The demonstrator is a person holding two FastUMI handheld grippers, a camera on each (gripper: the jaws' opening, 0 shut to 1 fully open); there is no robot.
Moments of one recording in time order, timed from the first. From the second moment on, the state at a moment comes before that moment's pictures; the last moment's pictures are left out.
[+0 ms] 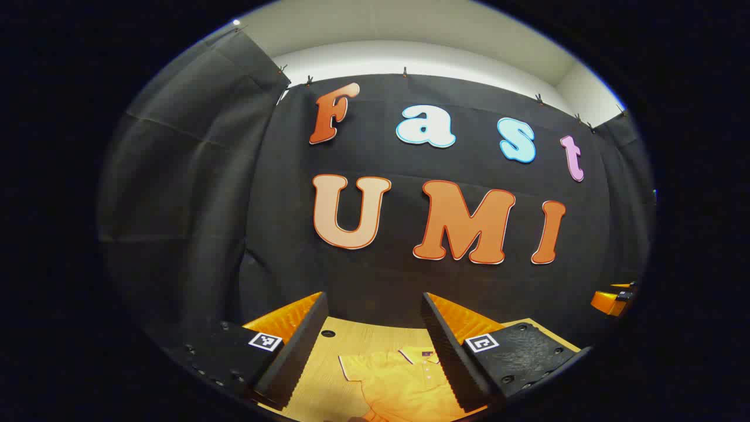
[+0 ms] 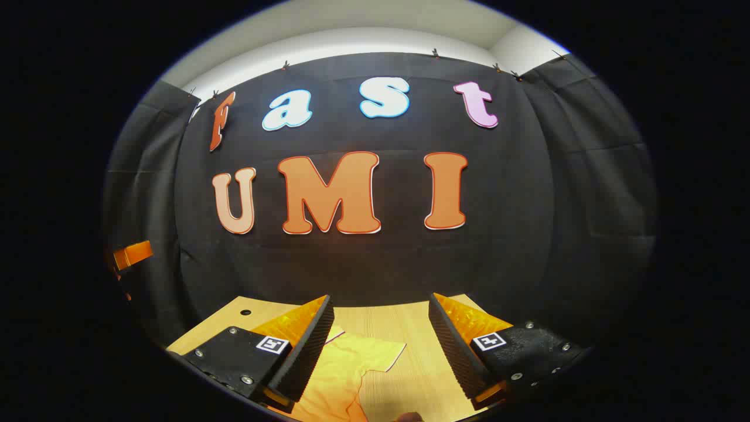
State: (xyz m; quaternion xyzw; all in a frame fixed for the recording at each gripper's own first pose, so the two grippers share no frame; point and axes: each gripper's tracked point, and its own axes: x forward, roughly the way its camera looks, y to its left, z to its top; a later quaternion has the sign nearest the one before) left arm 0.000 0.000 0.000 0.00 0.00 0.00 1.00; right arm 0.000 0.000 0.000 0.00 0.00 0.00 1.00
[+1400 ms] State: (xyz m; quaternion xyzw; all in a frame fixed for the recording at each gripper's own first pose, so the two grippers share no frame) left arm 0.108 -0.014 -0.034 0.03 0.04 -0.07 1.00; right arm 0.077 0.002 -0.038 -0.01 0.08 -0.07 0.99
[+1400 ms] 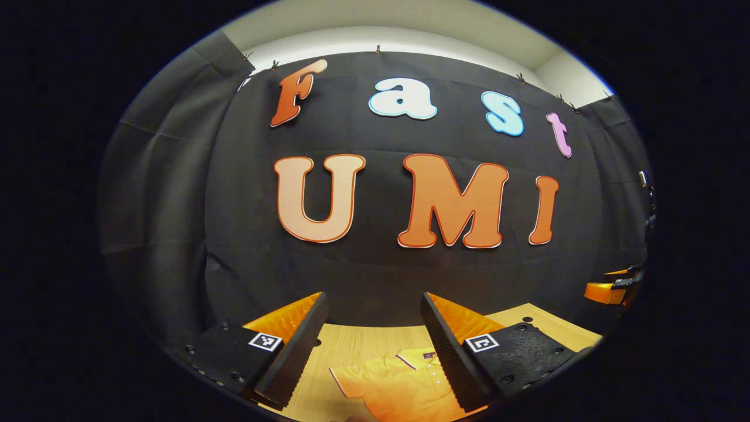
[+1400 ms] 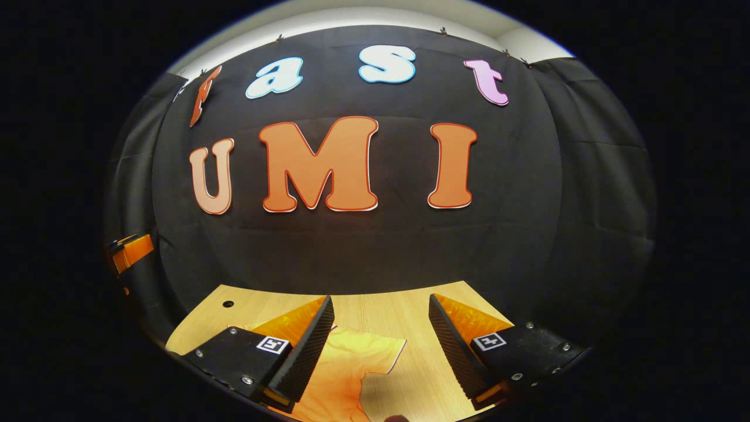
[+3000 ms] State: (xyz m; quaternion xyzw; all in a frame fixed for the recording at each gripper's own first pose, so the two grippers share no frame) left arm 0.129 0.089 -0.145 0.04 0.17 0.04 0.98; right arm 0.190 -0.061 -0.382 0.06 0.62 -0.13 0.77
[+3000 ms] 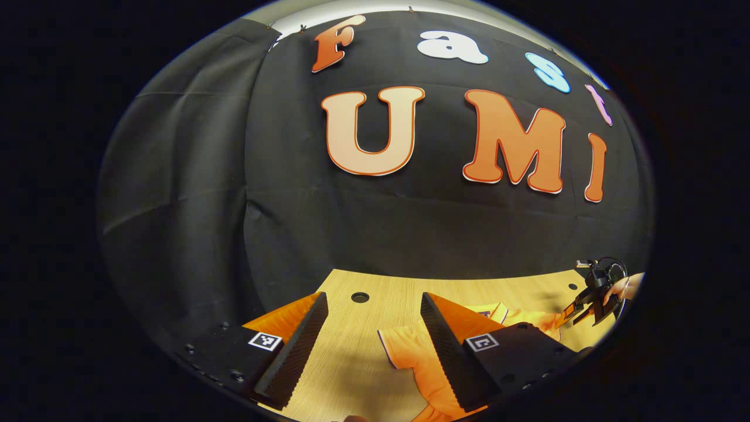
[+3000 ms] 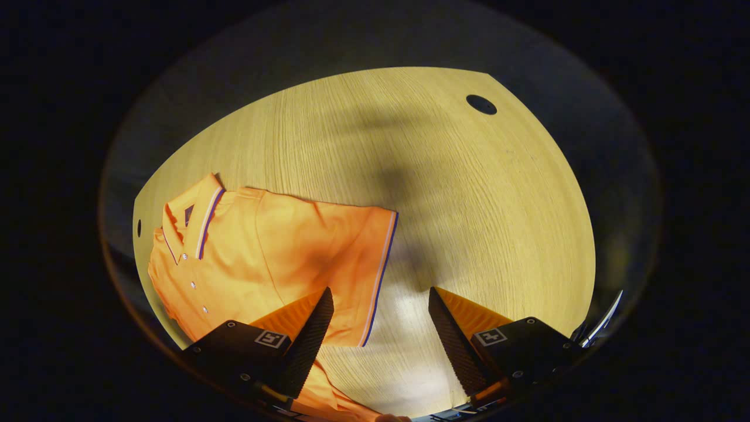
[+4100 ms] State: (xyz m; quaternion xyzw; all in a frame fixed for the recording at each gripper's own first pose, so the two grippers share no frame) left arm 0.120 0.109 -0.155 0.04 0.19 0.05 0.98; right arm 0.200 -0.042 -0.402 0.13 0.59 -0.11 0.79
